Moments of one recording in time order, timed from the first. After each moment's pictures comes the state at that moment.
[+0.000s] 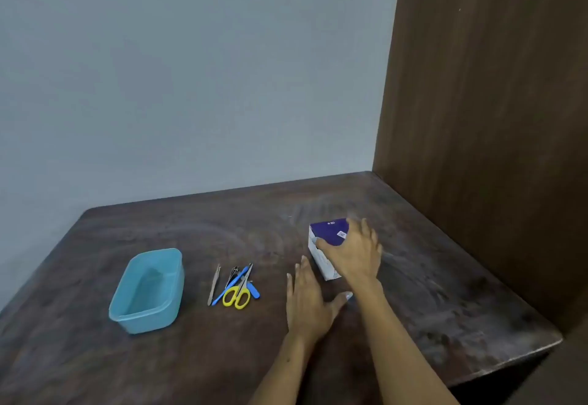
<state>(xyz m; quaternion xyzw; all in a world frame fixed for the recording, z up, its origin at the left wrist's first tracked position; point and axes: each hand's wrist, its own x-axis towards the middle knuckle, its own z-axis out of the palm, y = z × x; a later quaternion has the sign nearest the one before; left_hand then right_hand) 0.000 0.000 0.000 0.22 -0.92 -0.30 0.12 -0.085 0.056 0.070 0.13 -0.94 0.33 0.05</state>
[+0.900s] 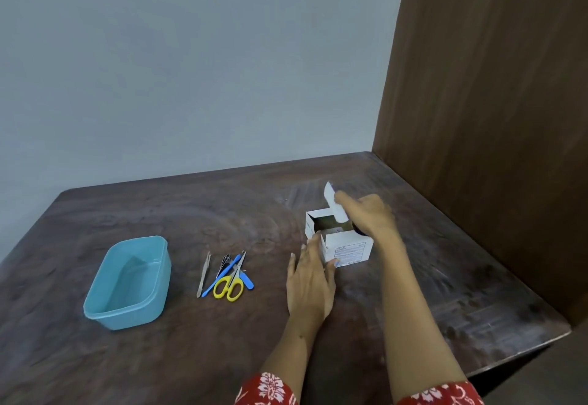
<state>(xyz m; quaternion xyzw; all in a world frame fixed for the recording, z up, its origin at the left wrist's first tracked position) -0.029 -0.006 -0.012 0.20 -0.91 -0.28 0.22 -0.121 0.064 0.111 0.08 -0.88 0.46 -0.10</state>
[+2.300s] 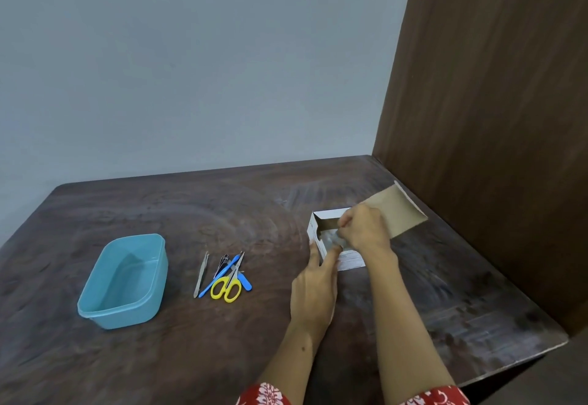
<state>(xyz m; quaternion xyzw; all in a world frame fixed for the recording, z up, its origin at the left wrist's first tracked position) -0.022 0.004 -0.005 0.16 -0.93 -0.23 0.24 -0.132 0.053 0.076 0.17 -0.94 0.29 0.01</state>
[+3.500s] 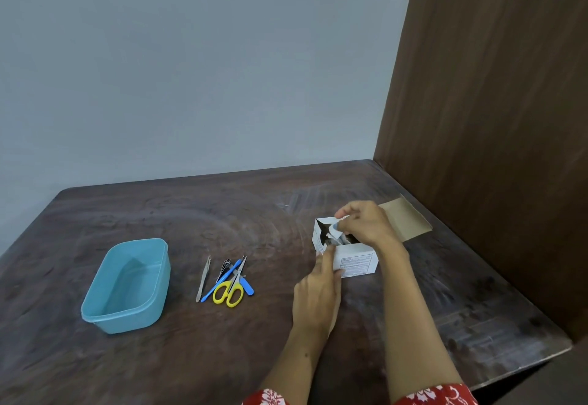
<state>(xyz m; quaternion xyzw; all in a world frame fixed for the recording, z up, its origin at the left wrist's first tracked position) -0.019 0.007 -0.002 0.17 -0.91 -0.27 0.26 -0.139 0.062 0.095 0.21 -0.87 0.43 -0.09</state>
